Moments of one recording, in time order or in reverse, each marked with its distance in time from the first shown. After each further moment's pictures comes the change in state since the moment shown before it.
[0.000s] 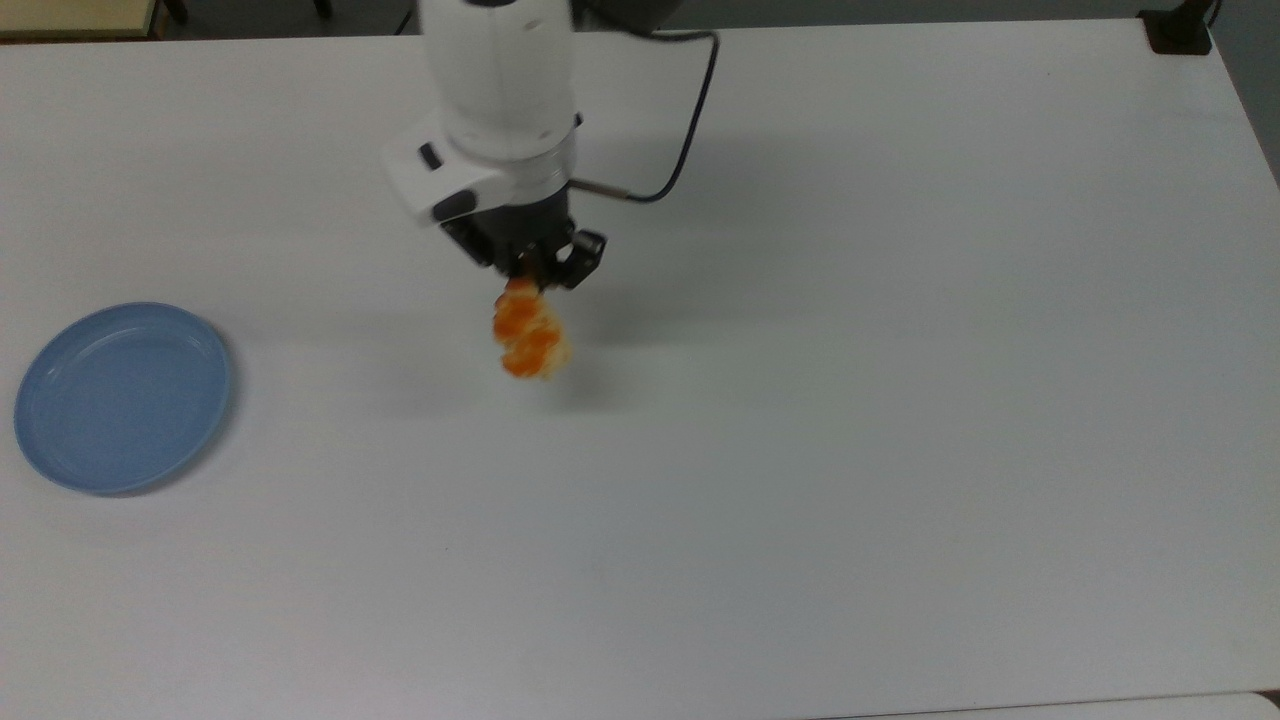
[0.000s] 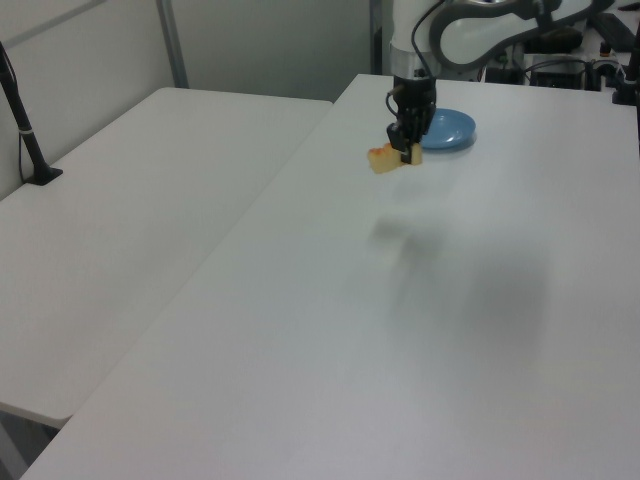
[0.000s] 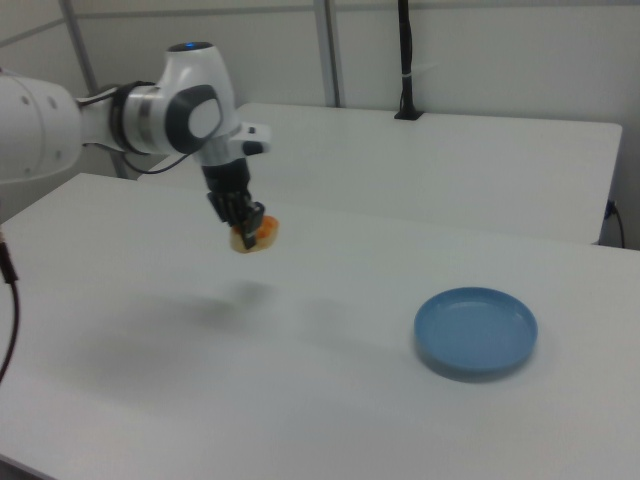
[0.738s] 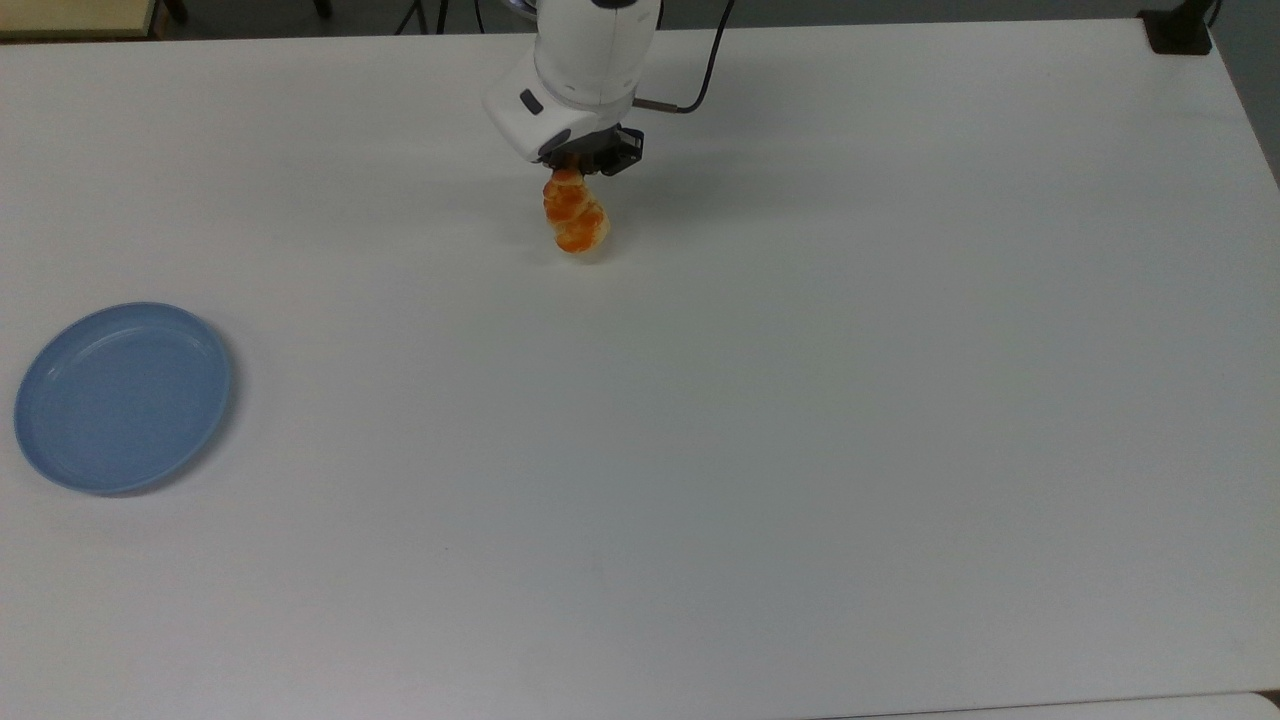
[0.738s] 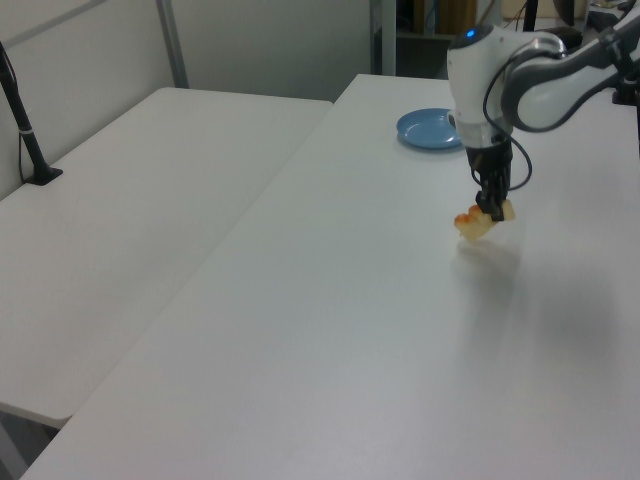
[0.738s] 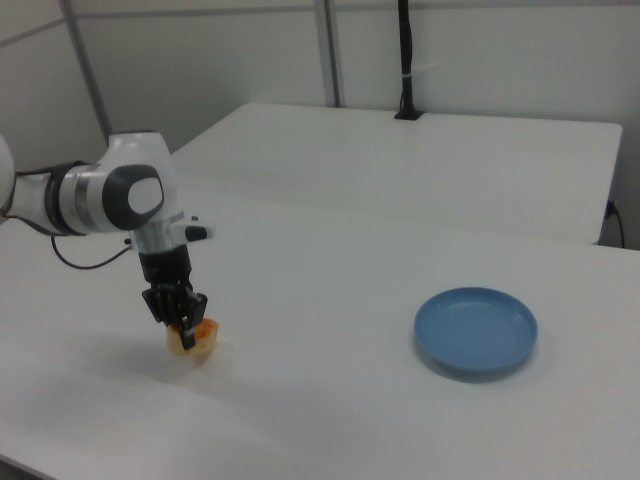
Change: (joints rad) arm 0.030 -0.249 0.032 -0.526 -0.028 0.015 -0.071
